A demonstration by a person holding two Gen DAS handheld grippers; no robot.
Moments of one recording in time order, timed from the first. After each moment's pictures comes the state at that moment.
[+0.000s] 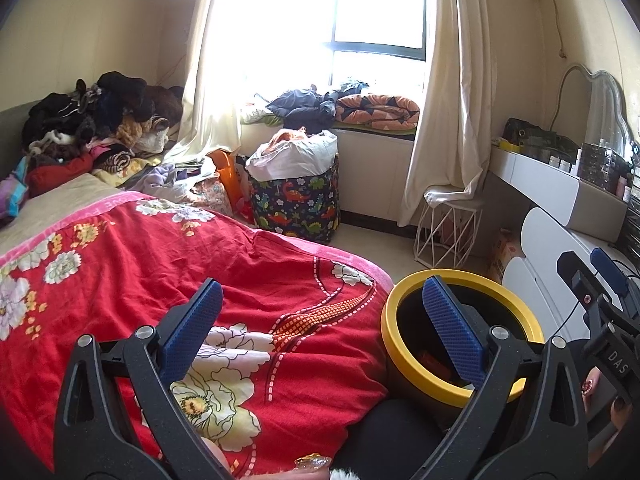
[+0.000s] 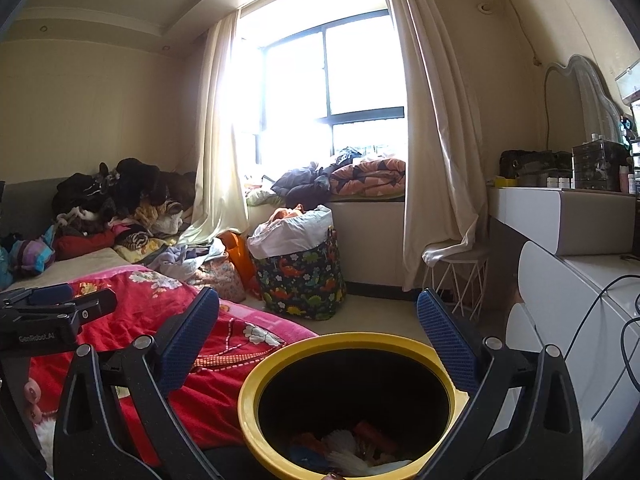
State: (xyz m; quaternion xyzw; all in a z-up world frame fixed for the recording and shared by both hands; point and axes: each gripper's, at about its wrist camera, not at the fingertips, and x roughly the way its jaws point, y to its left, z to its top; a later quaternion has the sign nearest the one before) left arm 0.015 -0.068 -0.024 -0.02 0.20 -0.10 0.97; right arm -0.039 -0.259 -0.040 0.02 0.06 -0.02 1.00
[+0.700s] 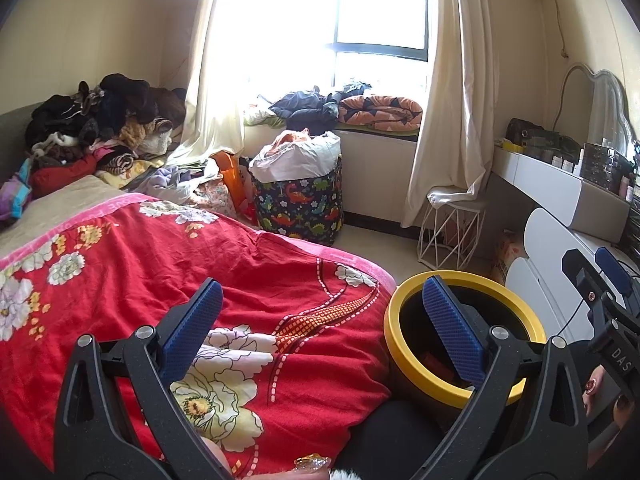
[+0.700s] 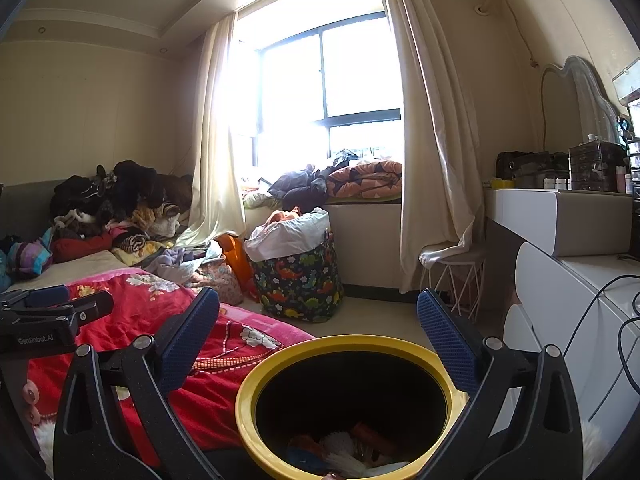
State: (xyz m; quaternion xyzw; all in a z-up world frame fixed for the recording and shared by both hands) left arm 0.016 -0.066 -0.025 -0.02 0.20 -0.09 0.98; right arm -0.046 -0.265 -0.040 0.02 0.05 -0.03 1.00
